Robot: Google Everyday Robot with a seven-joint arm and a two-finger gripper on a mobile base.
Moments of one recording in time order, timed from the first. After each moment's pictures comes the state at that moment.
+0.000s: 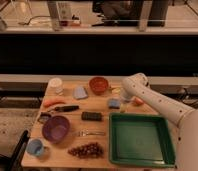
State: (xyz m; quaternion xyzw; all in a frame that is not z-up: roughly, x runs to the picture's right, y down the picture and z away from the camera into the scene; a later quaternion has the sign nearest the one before) arm 0.156 0.086 0.934 -0.25 -0.07 0.02 0.97
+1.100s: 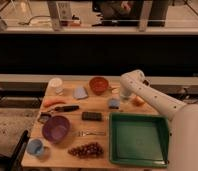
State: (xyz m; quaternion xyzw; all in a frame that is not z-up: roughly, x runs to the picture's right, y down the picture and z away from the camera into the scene) arm 0.162 0.079 0.934 -0.27 -0.04 0.04 0.96
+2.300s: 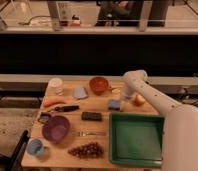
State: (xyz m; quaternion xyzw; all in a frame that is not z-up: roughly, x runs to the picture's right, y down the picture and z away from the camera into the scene) arm 0.173 0.089 0.951 -0.31 -0.06 0.06 0.95
